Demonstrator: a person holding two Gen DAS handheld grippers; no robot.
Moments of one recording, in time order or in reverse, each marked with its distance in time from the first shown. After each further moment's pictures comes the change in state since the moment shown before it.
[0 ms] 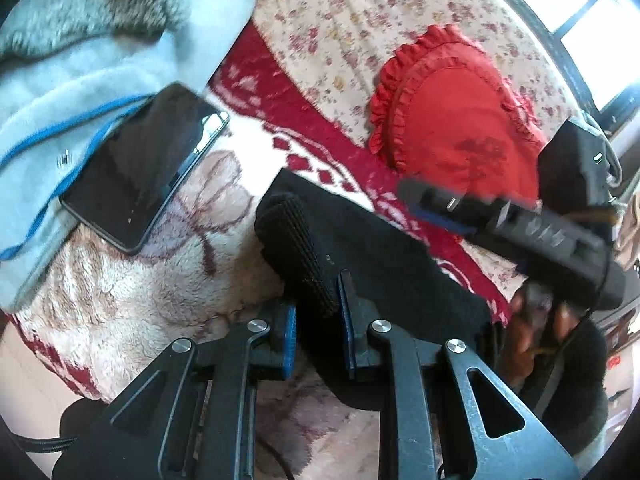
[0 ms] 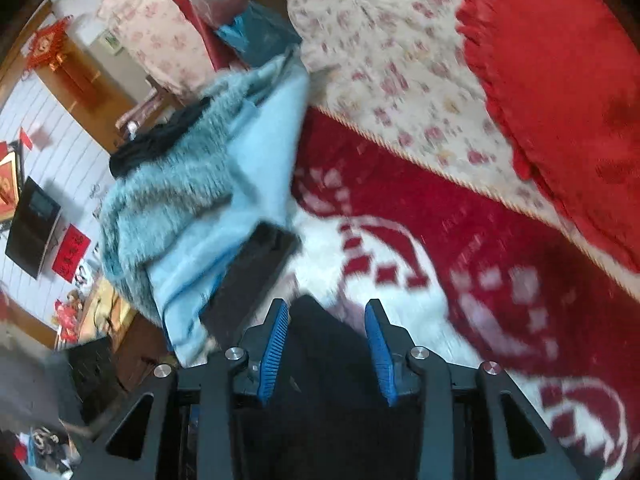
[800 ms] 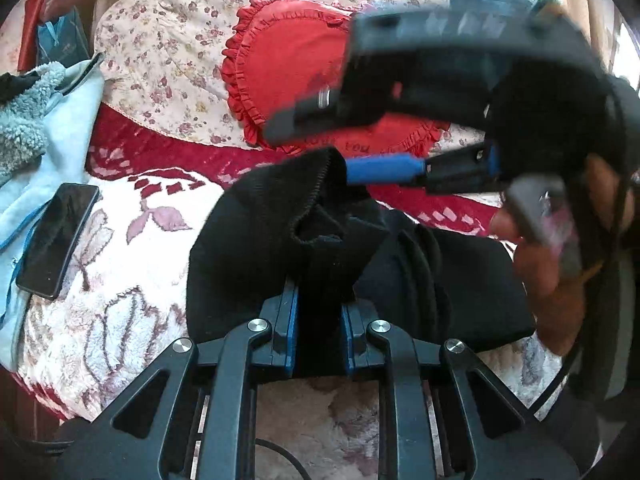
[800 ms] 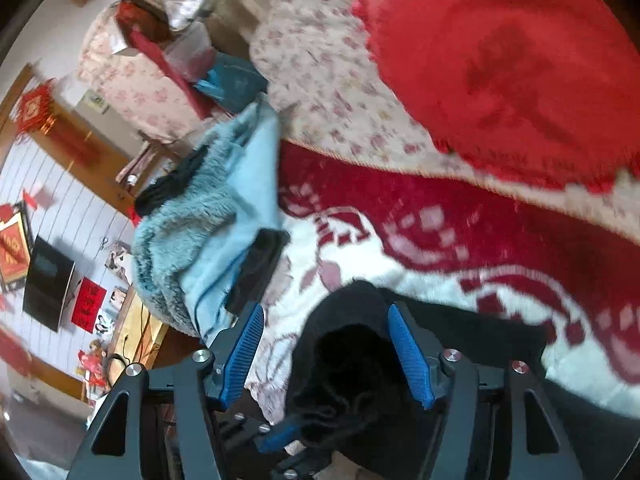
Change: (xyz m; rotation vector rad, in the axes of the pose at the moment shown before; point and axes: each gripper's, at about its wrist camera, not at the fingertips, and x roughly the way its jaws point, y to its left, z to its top) left arm 0.011 -0.134 -0.075 0.490 -0.046 0.010; right arm -0.104 -0.037 -0.061 0.222 -0.099 0.045
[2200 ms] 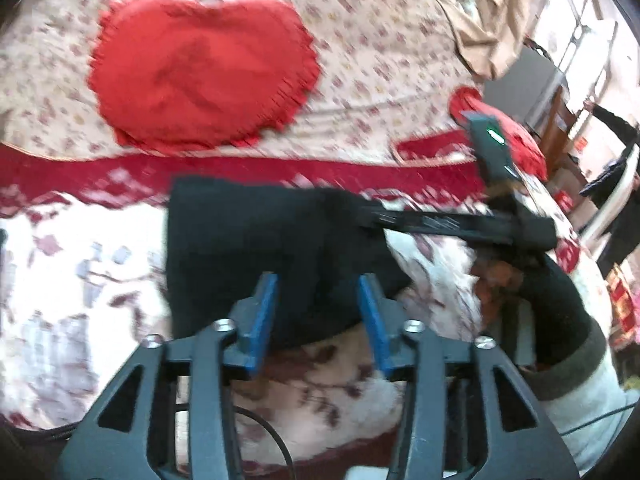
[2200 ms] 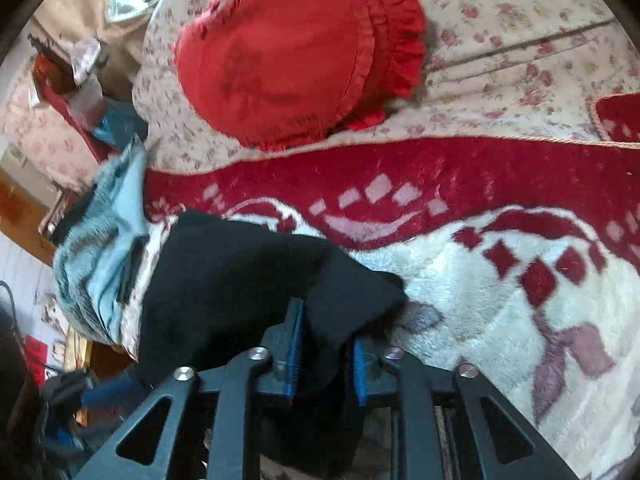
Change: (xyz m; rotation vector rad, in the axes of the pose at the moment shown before) left arm -0.024 -0.103 0.018 0.151 0.139 -0.278; right arm -0.148 -0.144 -0.105 0.172 -0.145 -0.347
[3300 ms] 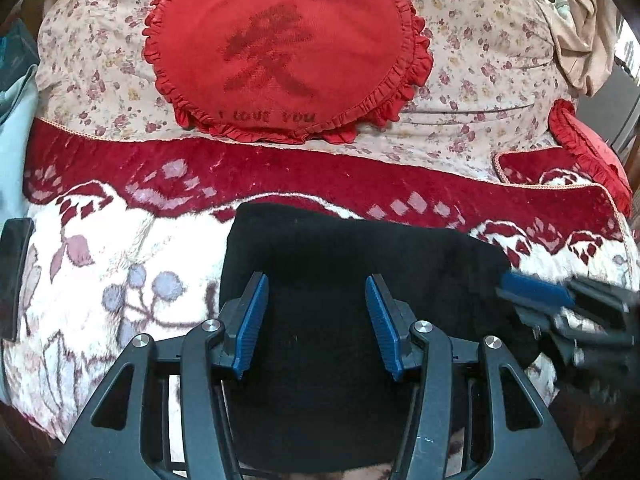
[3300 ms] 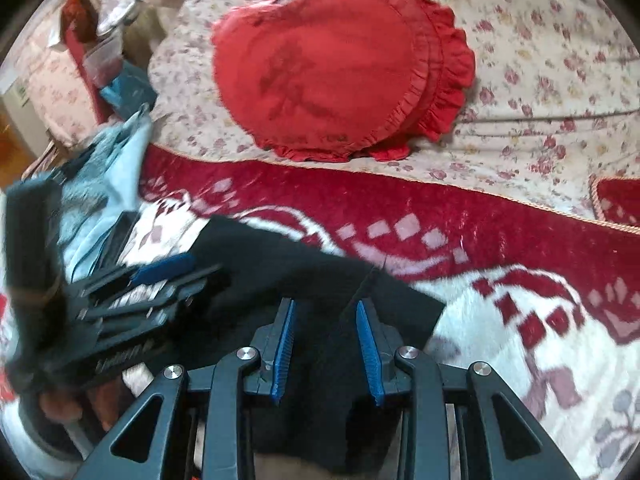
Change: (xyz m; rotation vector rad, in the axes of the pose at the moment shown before) left arm 0.076 0.047 0.027 -0.115 0.056 0.254; right arm 0.002 0.061 -0.008 -0.216 -0.015 -0.098
